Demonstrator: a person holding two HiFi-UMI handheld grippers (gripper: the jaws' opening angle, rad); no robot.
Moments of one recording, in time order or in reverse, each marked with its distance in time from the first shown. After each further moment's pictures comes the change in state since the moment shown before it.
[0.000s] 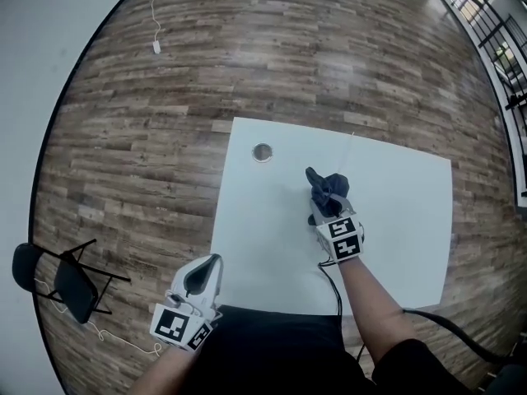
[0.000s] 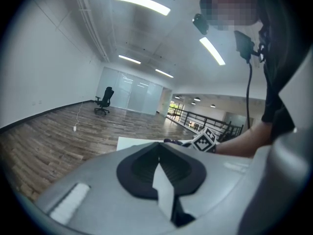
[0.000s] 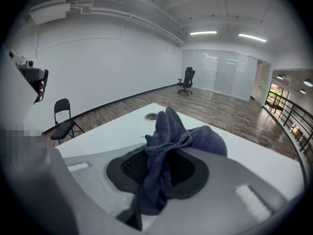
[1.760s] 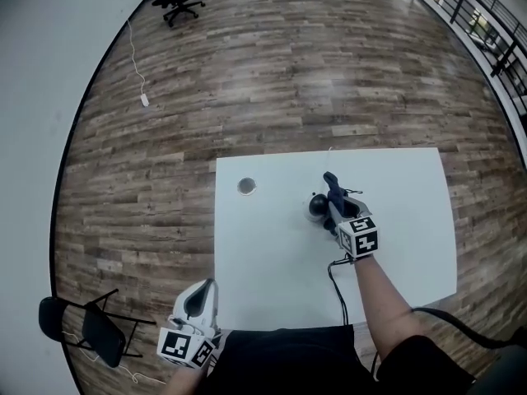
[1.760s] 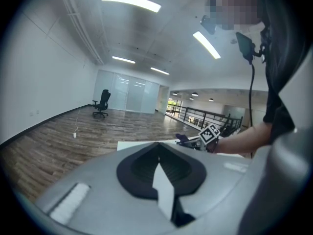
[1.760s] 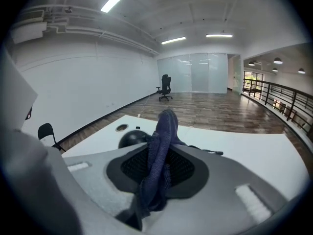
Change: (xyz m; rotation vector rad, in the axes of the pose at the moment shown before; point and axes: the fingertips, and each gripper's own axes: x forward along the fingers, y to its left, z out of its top) left arm 0.005 0.008 0.006 0.079 0.026 0.006; right arm -0.021 -0.096 -0.025 0.246 -0.114 -0.139
